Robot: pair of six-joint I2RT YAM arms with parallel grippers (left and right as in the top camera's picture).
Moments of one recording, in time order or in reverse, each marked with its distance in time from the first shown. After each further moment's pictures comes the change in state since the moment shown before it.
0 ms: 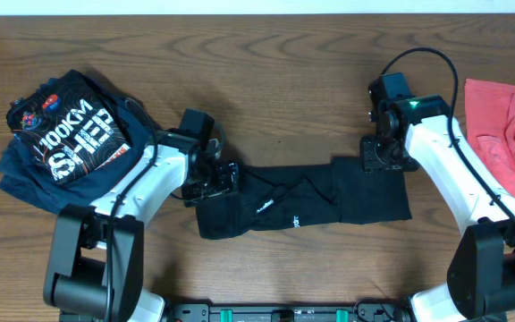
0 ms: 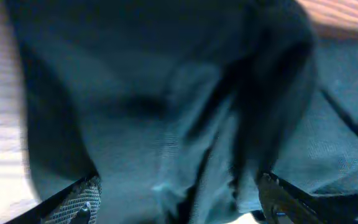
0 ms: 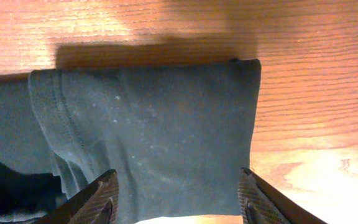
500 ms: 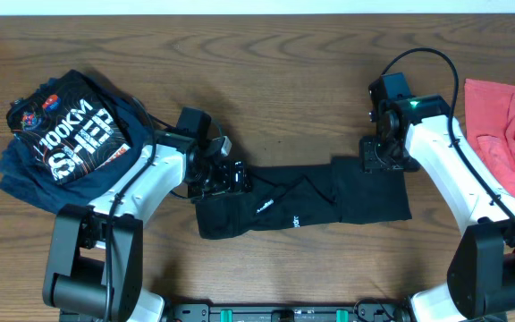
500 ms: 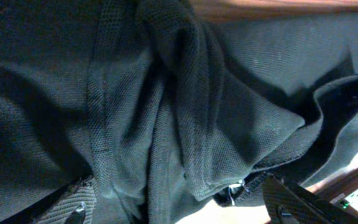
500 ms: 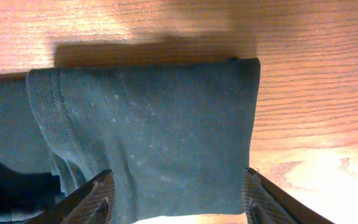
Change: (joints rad) left arm 0.013 0.000 -0.004 0.034 0.153 0.114; right arm 0.000 0.000 0.000 -0.005 0.000 0.000
